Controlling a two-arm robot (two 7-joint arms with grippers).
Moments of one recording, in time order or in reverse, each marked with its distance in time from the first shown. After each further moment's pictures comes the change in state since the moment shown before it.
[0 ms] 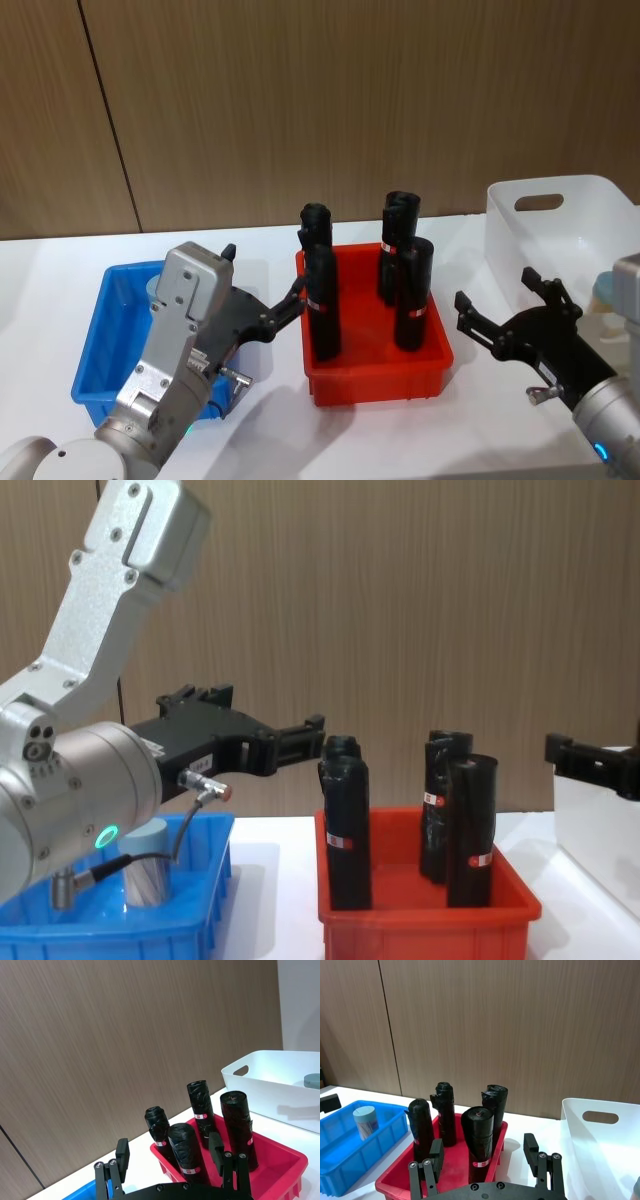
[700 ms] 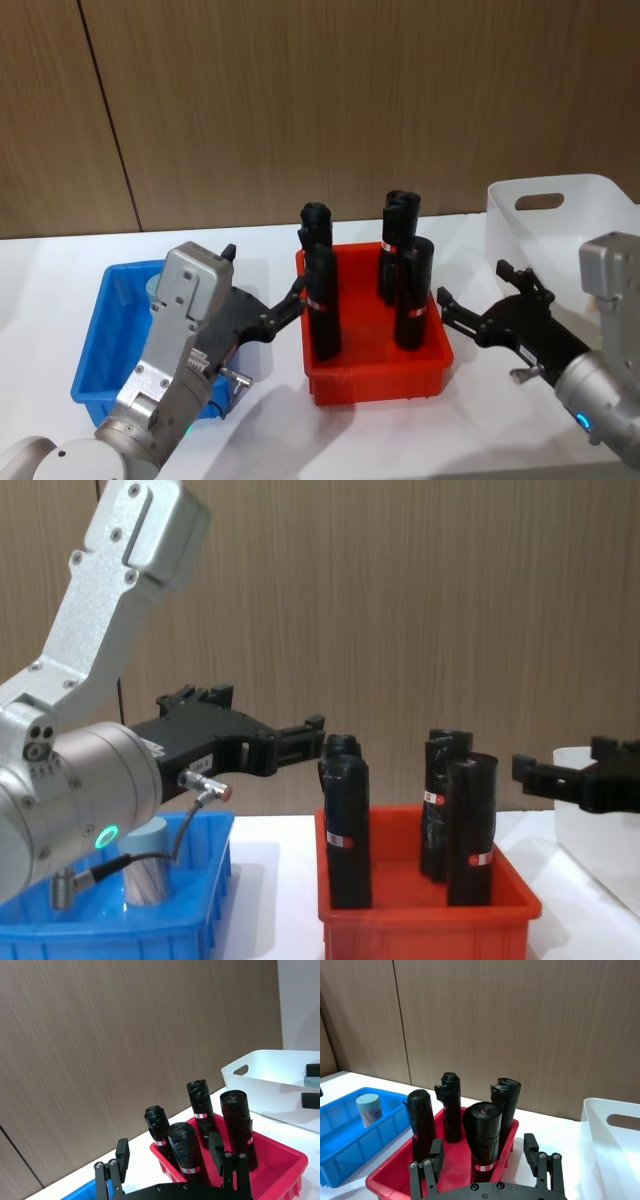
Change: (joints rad) left arm 0.000 0.000 0.000 0.000 0.000 0.000 0.000; right arm 0.155 -0.039 0.007 0.211 -0.023 -0.013 0.168
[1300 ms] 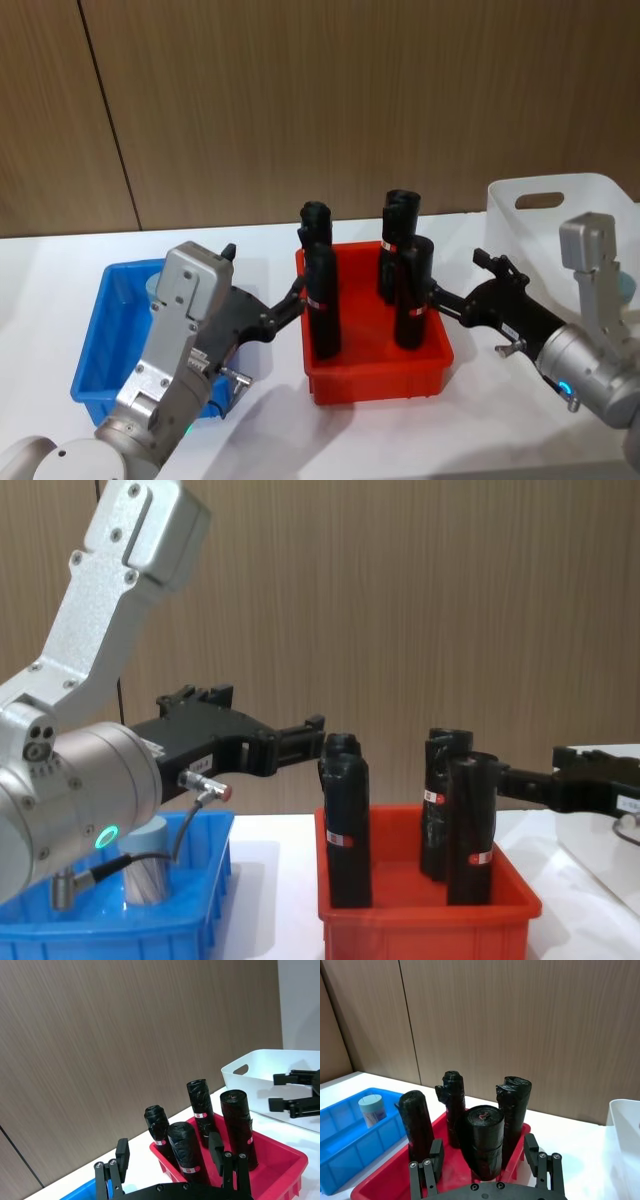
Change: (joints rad) left arm 0.000 0.000 0.000 0.000 0.000 0.000 0.000; right arm 0.177 -0.049 0.005 0.279 0.025 -0.068 0.165
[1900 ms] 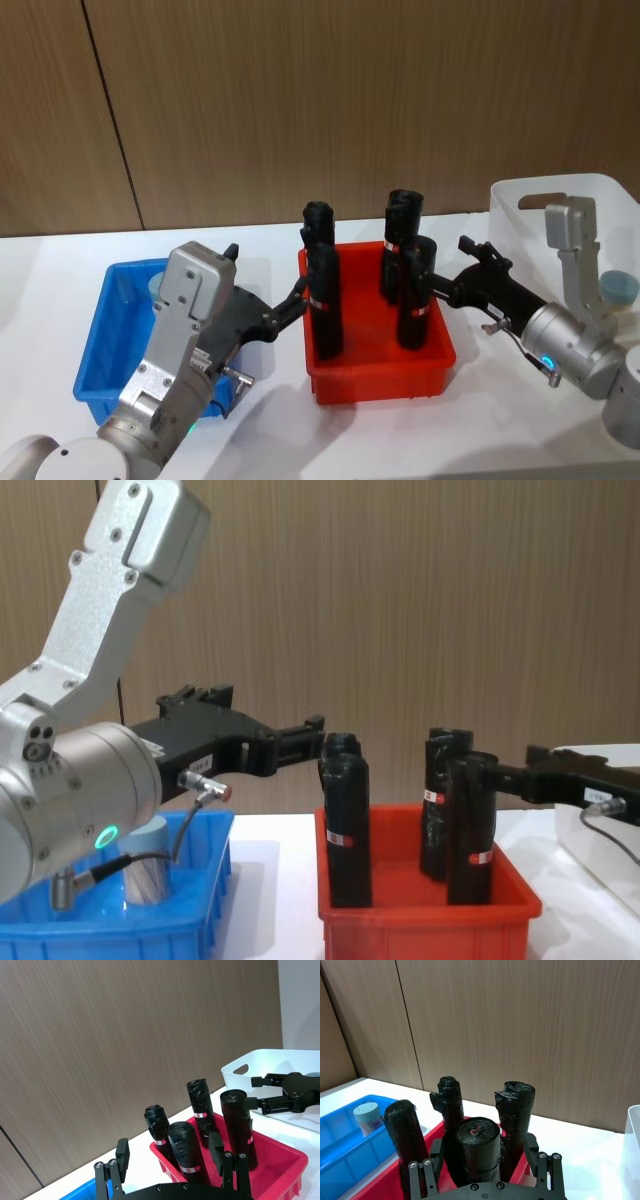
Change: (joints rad) left arm 0.000 0.000 0.000 0.000 0.000 0.000 0.000; right arm 0.162 -0.052 -0.008 0.255 0.018 -0.074 0.086
